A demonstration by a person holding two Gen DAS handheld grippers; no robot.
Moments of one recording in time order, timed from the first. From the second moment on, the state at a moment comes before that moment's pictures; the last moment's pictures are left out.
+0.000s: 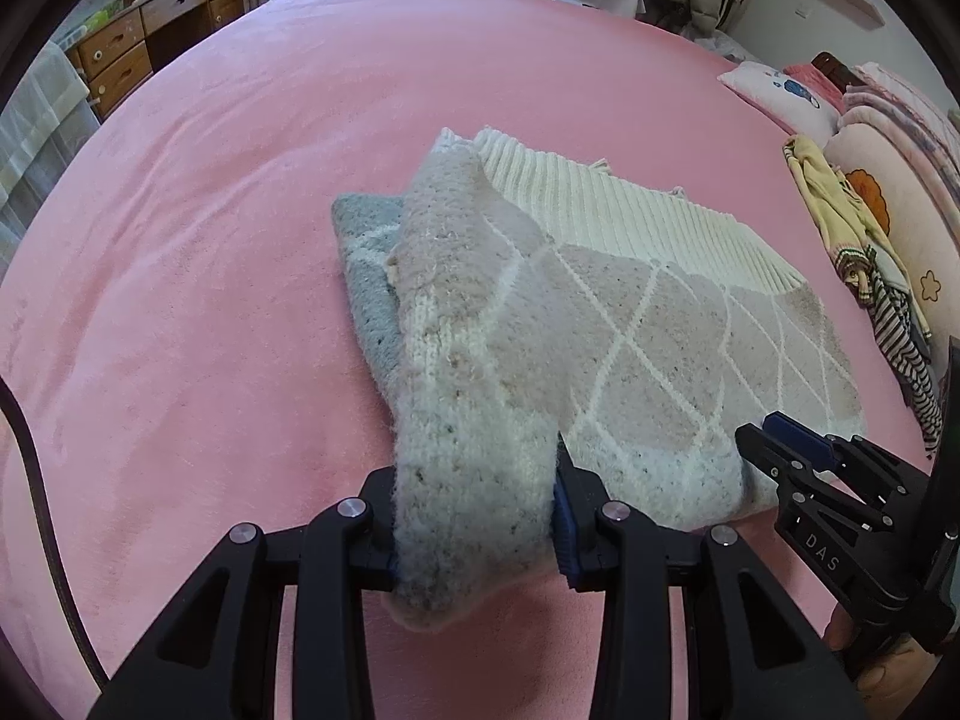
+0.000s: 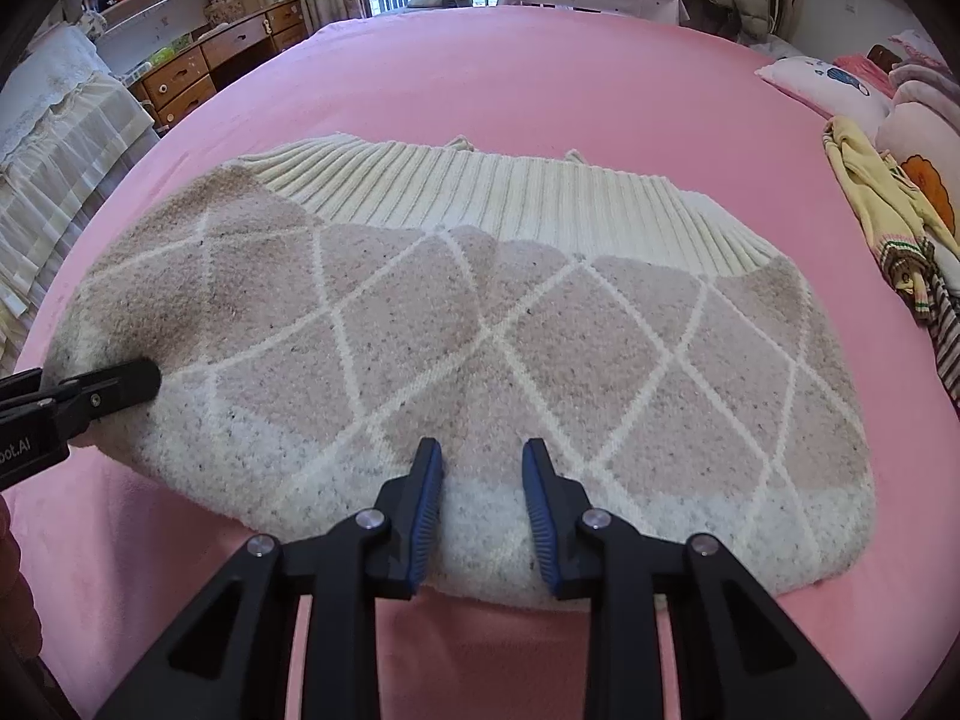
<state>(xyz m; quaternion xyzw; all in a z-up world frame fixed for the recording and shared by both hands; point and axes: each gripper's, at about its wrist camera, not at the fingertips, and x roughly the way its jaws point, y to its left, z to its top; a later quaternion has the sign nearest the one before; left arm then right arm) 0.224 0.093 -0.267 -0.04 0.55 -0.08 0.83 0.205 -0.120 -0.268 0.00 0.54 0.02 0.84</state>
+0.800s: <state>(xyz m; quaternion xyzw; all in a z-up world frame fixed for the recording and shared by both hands) 0.220 0.084 -0.256 -0.01 0.54 -0.07 0.84 0.216 -0.113 -0.250 0.00 0.54 0.01 0.84</state>
